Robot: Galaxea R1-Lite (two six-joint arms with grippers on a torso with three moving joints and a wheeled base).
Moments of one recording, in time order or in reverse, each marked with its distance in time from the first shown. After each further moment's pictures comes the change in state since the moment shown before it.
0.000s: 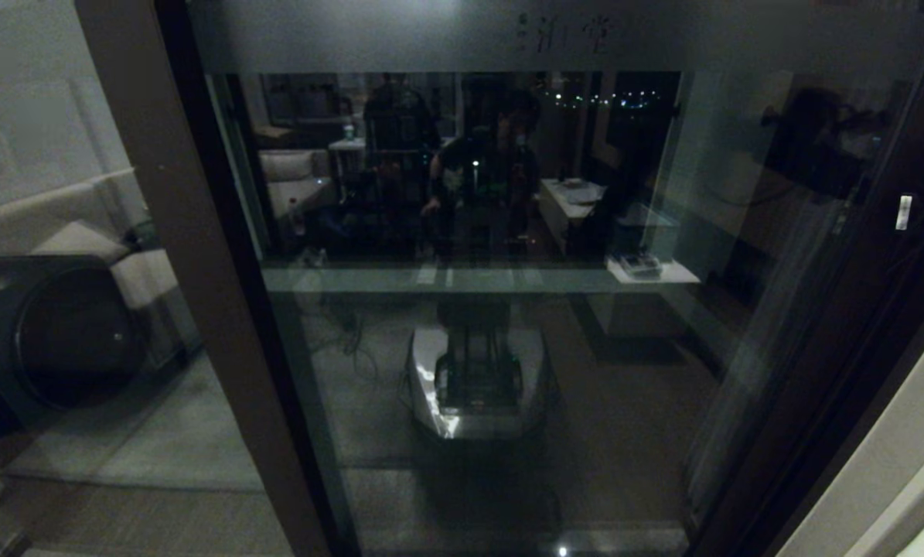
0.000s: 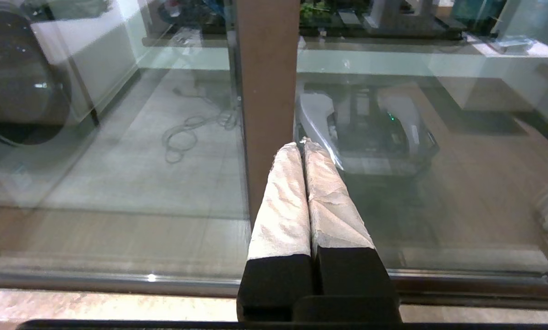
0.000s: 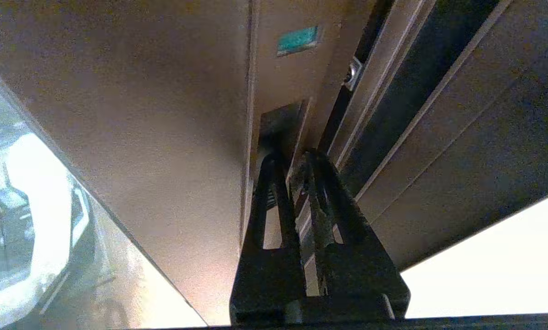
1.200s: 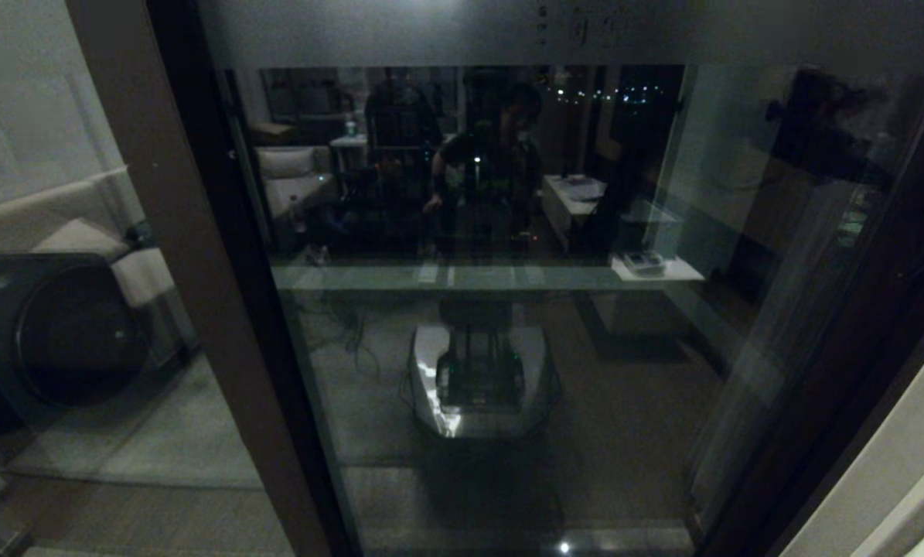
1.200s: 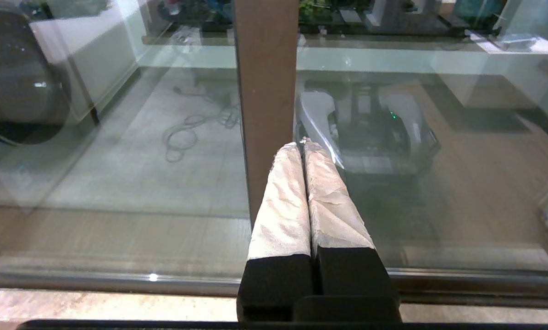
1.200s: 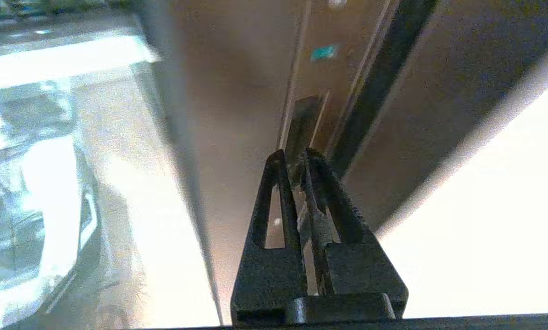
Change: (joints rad) left arm 0.000 0.000 0.000 0.000 0.000 0.000; right arm -0.027 -0.155 0.124 -0.015 0.046 -0.014
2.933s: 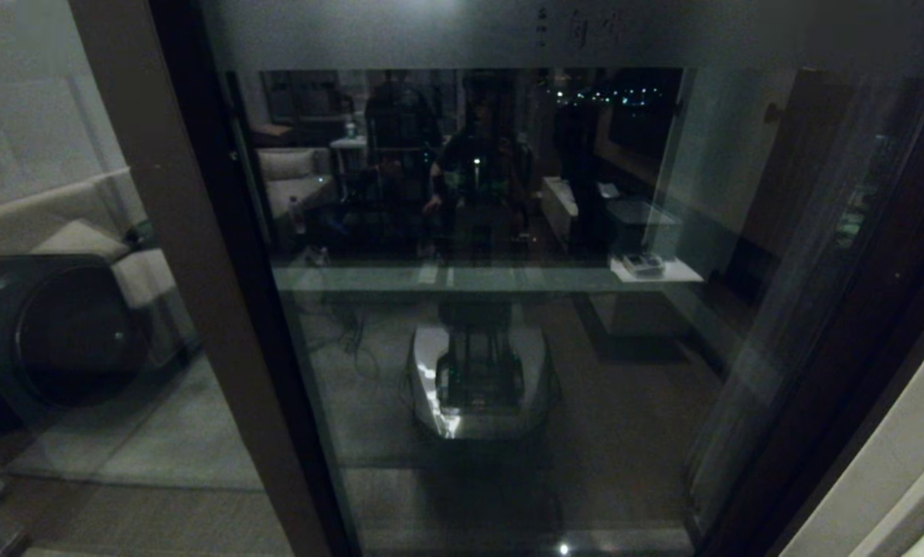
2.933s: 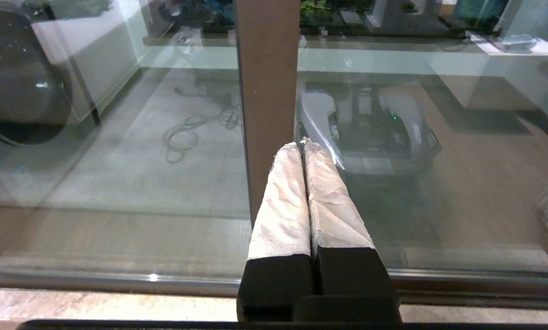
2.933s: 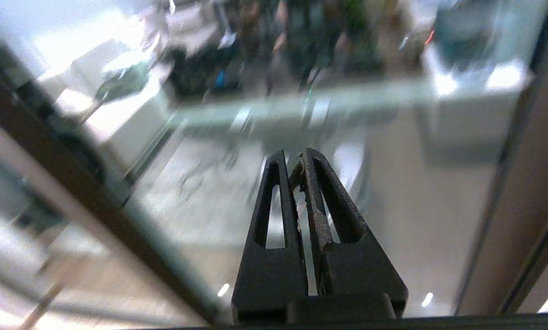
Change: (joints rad) left arm 0.000 0.000 0.000 0.000 0.000 0.000; right arm 0.022 -0.953 0.395 0.319 0.734 0.359
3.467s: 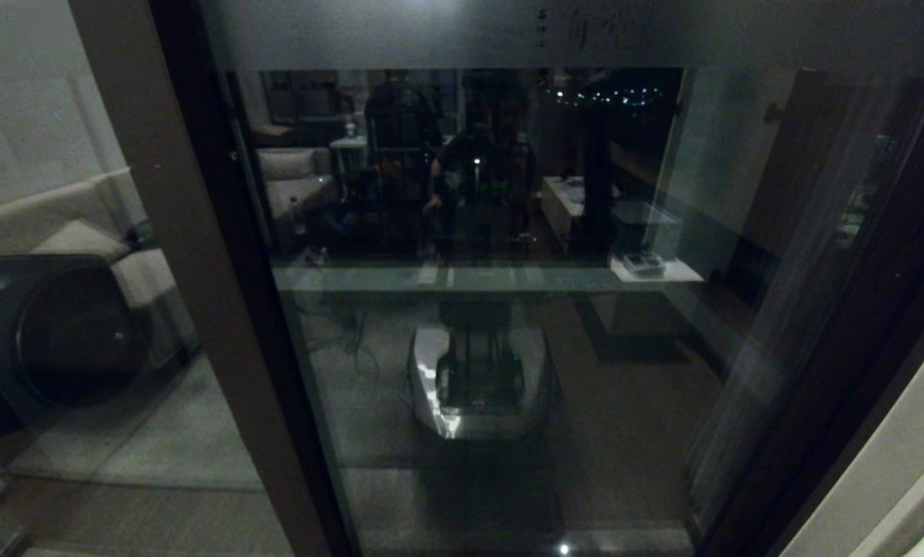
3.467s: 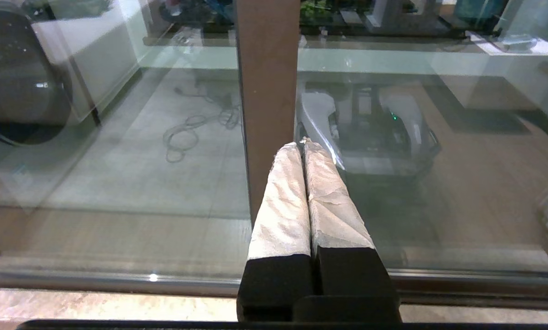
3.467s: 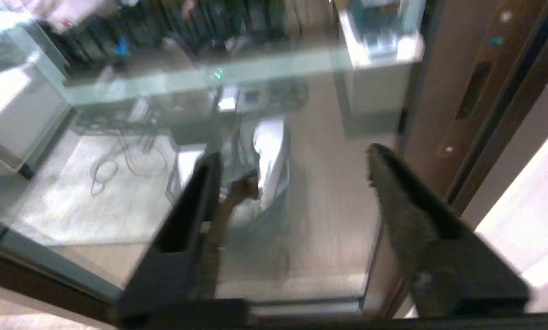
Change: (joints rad) left arm 0.000 0.000 0.000 0.000 0.000 0.000; right arm -0.093 0.432 -0.342 0.109 -0.097 -0.198
